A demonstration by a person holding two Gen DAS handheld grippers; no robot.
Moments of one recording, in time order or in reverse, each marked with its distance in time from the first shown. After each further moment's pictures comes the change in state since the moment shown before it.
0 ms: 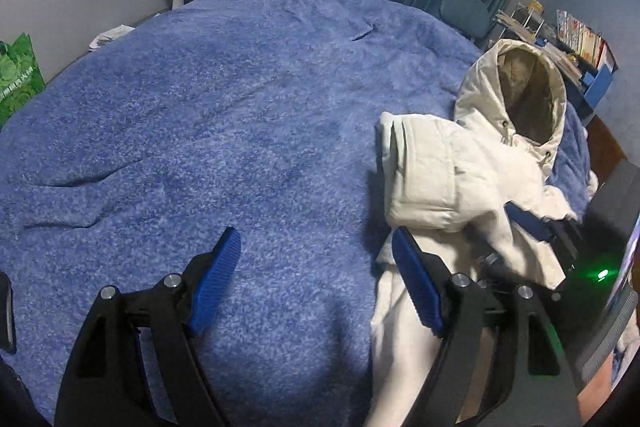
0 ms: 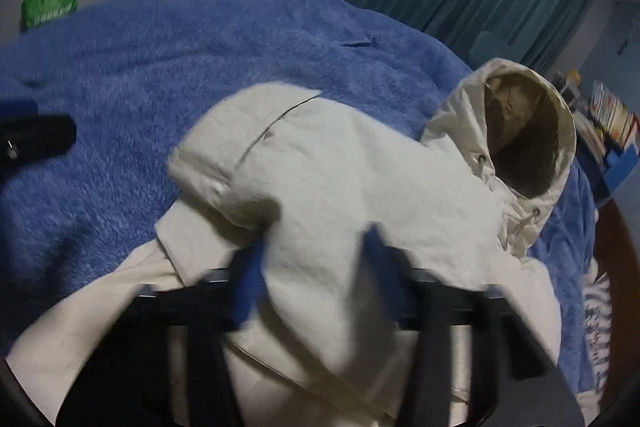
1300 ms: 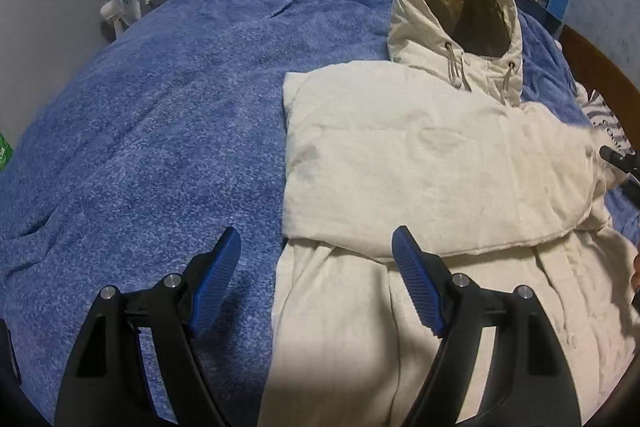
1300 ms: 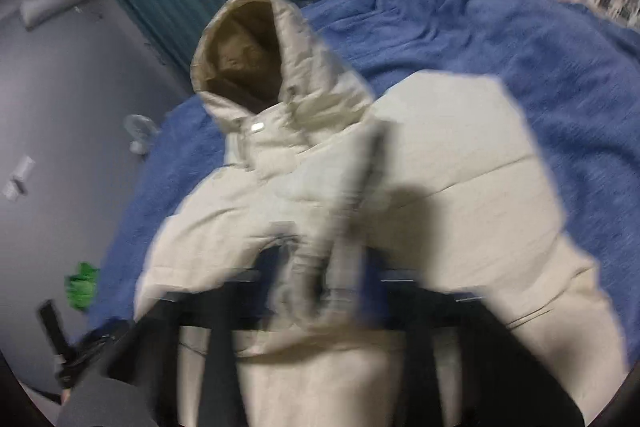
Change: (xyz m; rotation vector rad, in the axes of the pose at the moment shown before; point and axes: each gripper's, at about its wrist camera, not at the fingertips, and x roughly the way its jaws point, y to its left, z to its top) left arm 0.033 -0.095 -0.035 0.300 0.056 0.009; right arm -0.015 -0.309 -0.188 0.965 -0.056 0.265
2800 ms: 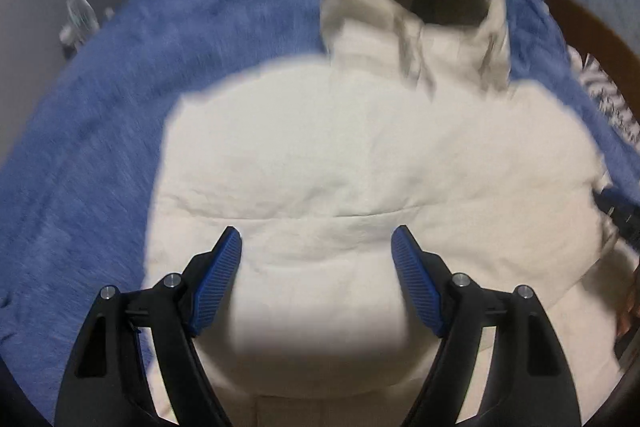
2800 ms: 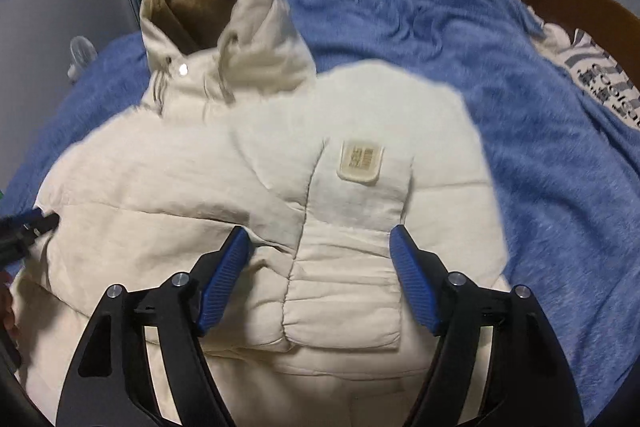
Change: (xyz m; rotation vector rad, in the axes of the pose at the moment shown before) left arm 0.083 -0.089 0.057 0.113 0.083 -0.040; right arm 0.042 -0.008 -0.013 -0.259 0.074 -0.302
